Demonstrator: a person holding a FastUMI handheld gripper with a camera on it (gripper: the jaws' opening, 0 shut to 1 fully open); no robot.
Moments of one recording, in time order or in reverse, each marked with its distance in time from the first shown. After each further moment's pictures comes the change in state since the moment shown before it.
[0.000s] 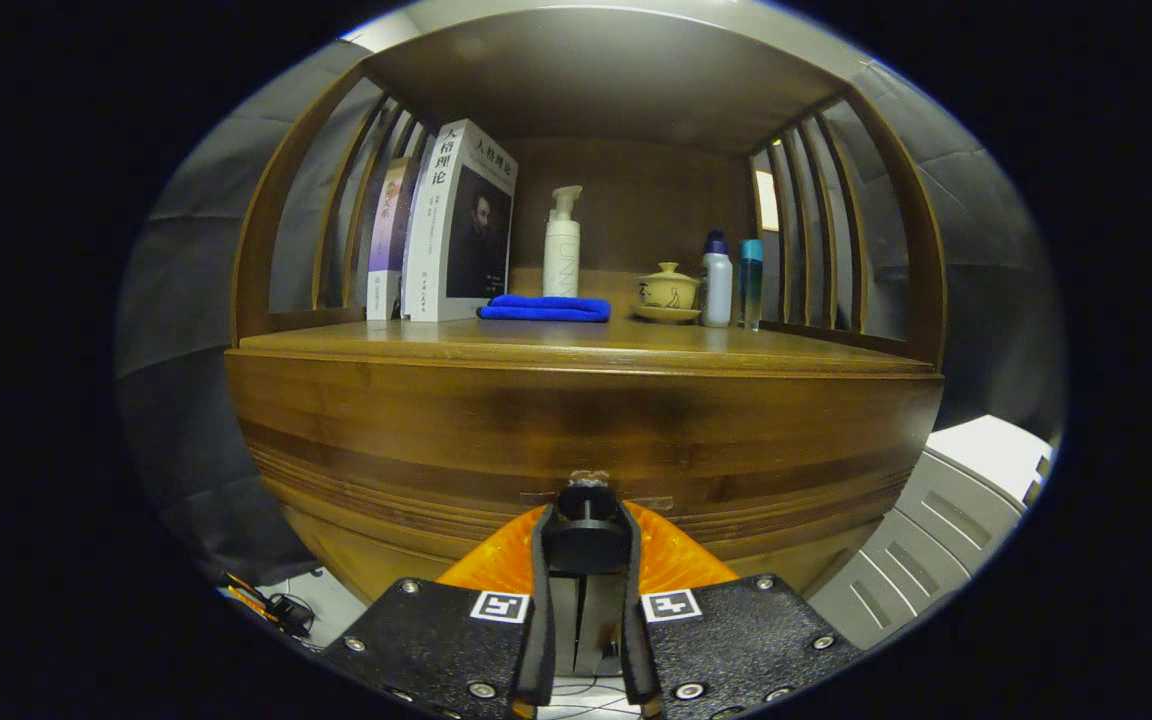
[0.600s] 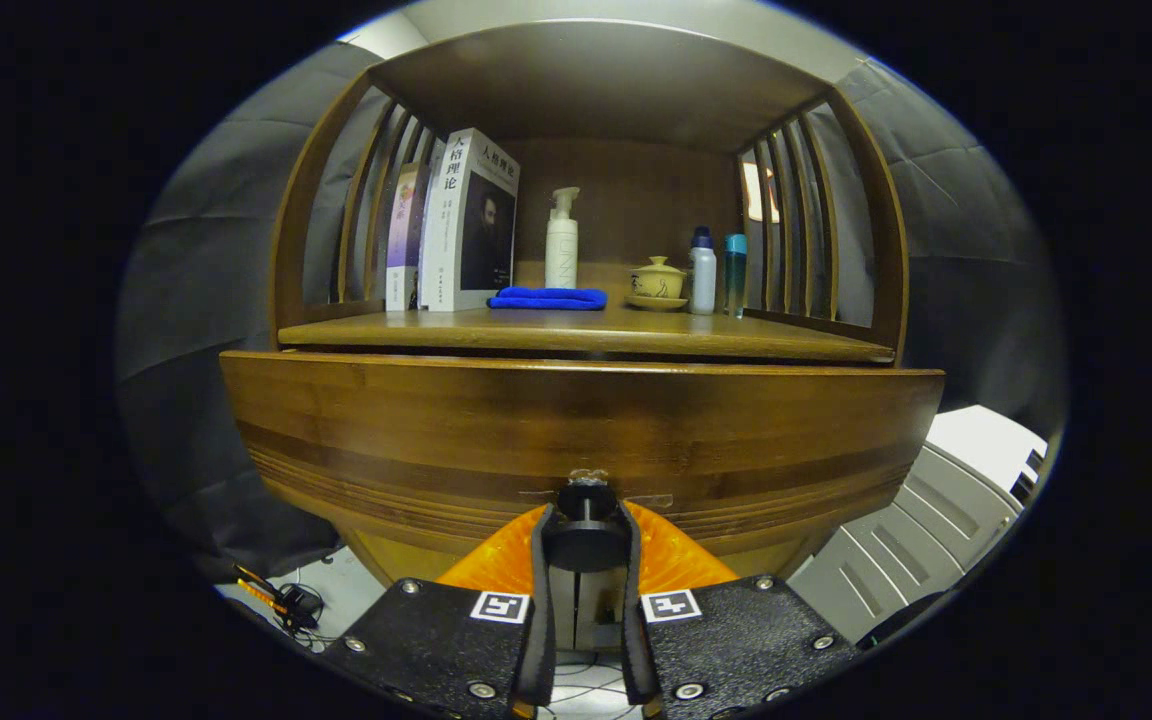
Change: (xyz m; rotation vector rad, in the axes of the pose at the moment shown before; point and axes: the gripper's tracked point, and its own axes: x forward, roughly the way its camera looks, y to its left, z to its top) arm -0.063 -0.004 -0.012 -0.012 0.052 -0.002
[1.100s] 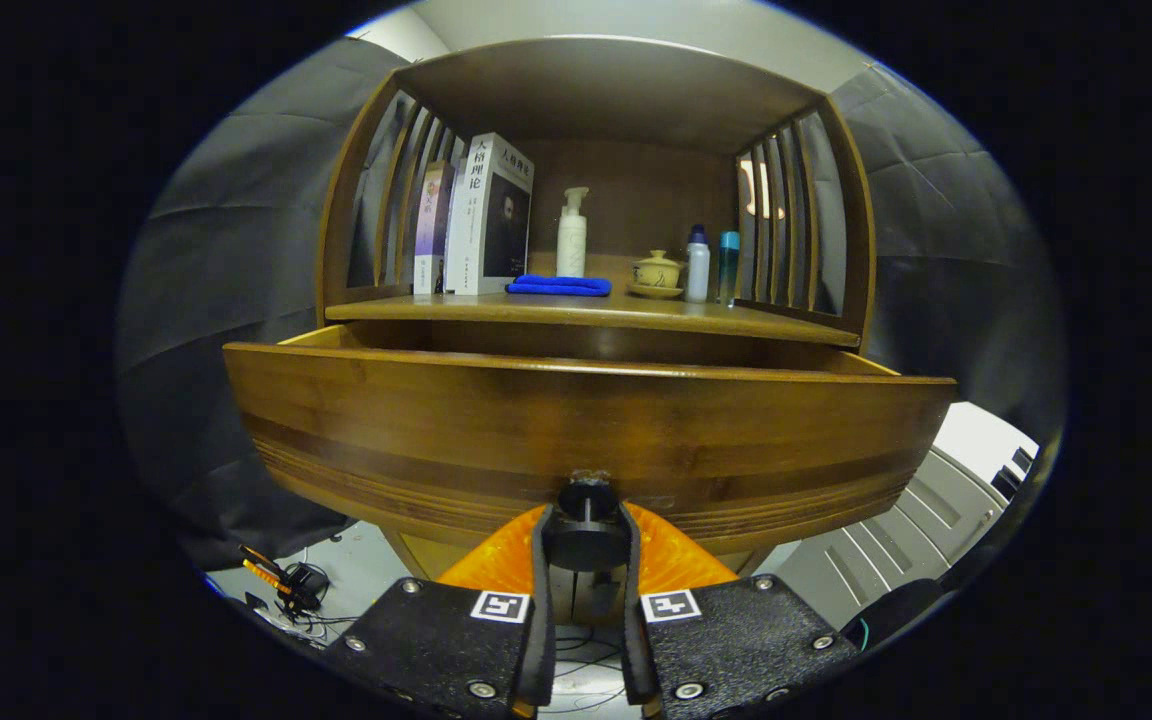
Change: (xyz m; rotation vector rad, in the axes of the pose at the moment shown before) arm -0.060 0.000 -0.026 -0.016 0.058 0.009
